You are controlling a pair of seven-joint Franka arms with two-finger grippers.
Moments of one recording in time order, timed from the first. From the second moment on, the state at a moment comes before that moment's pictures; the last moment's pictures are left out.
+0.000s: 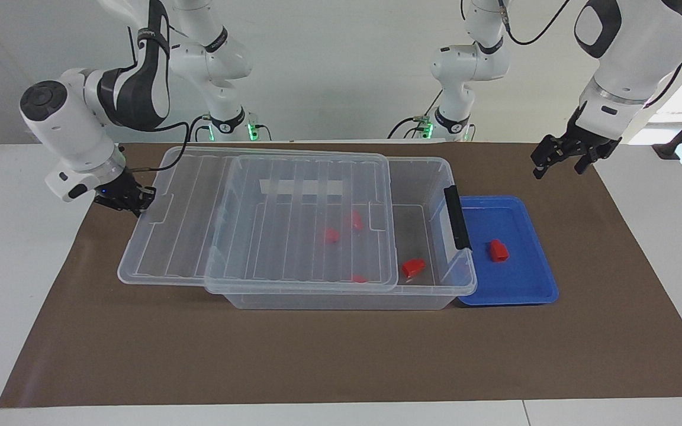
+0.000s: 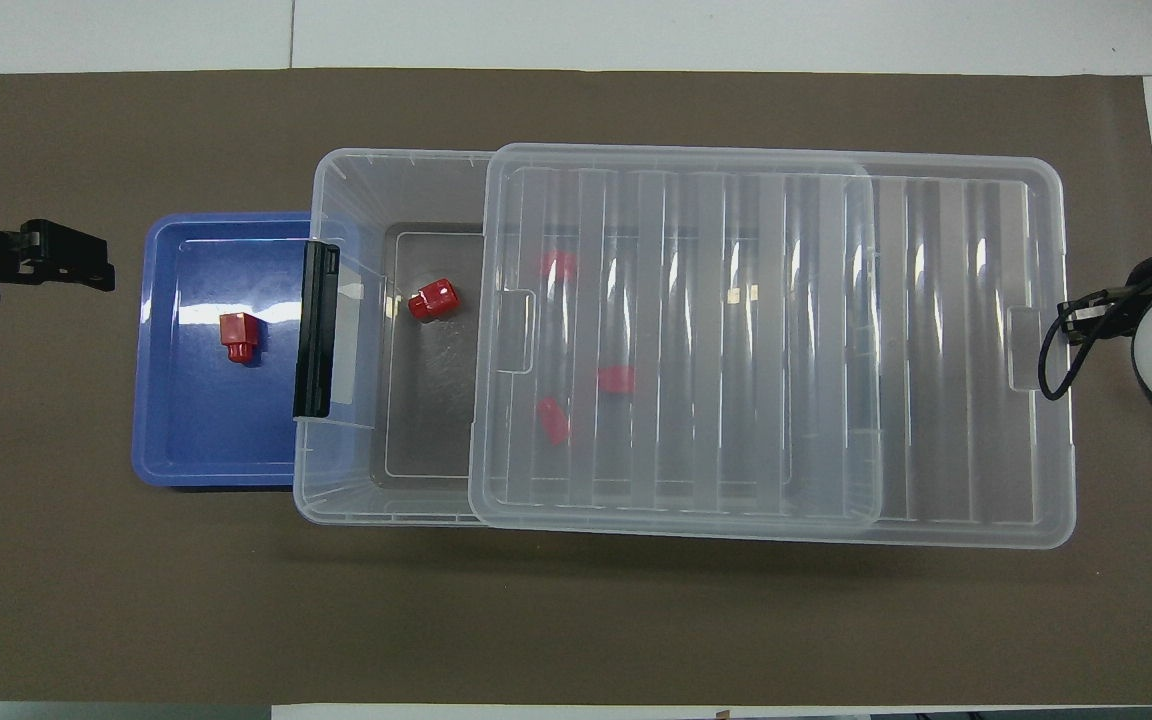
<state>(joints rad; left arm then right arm) -0.06 0.02 -0.01 -1.57 0.01 1.61 -0.12 -0.01 0.05 -0.13 -1.92 -0.02 1.91 -0.16</state>
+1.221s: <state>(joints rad) -0.05 0.01 -0.01 -1.57 0.01 1.60 -0.09 -0.01 0.02 0.00 -1.99 -0.02 1.97 0.05</state>
